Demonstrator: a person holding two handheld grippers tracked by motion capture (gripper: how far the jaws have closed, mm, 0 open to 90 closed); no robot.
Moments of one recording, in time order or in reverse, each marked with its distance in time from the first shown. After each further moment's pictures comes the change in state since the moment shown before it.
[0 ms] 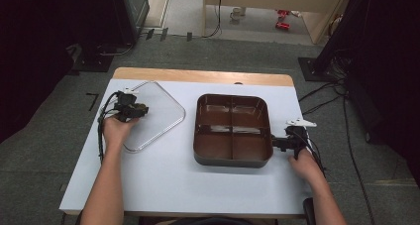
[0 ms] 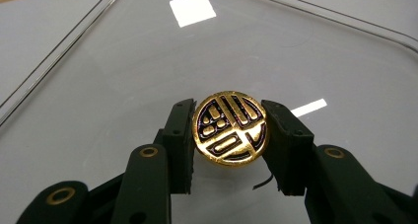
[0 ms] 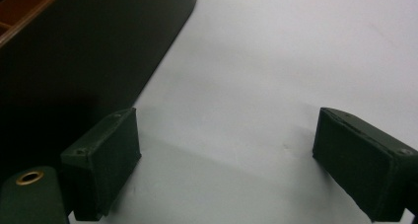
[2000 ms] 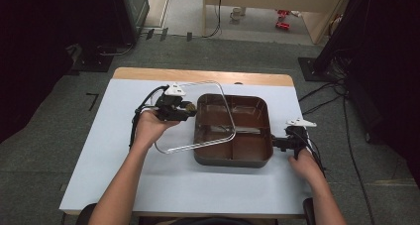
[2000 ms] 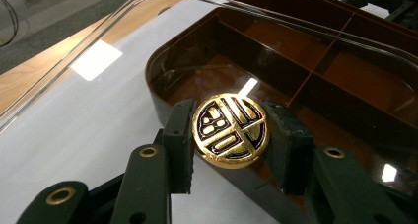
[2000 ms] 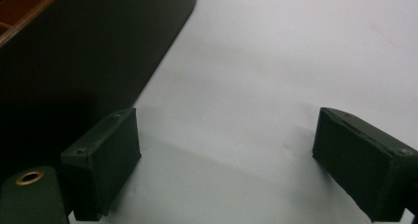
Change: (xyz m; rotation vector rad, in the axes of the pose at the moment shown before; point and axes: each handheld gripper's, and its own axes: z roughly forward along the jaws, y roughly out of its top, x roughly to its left) left arm -0.148 0.062 -0.034 -0.122 -0.391 0.354; right arm 0.000 0.000 0.000 0.001 0.000 -0.002
